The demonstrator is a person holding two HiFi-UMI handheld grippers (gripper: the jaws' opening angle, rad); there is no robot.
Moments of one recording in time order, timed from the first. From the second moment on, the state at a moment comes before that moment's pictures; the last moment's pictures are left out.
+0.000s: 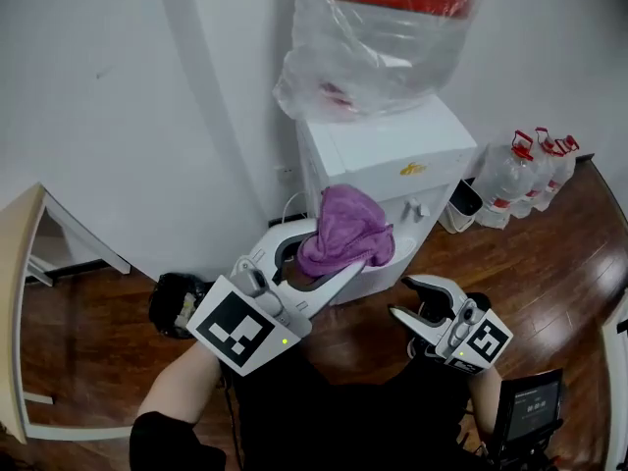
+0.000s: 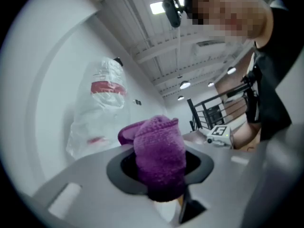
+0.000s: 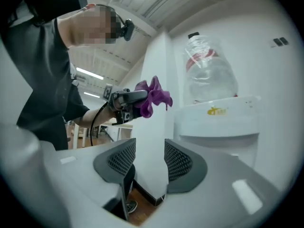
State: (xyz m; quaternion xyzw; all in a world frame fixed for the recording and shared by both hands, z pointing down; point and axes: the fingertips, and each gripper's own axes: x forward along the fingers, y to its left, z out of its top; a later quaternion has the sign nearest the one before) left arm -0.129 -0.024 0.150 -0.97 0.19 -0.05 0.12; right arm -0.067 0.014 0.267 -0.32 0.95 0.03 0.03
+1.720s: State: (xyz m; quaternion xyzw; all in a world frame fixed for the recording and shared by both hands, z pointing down) left arm -0.196 -0.319 0.166 -0.93 0.35 -0.08 -0.01; right arm 0.099 -0.044 0.338 -0.59 0.80 -0.08 0.06
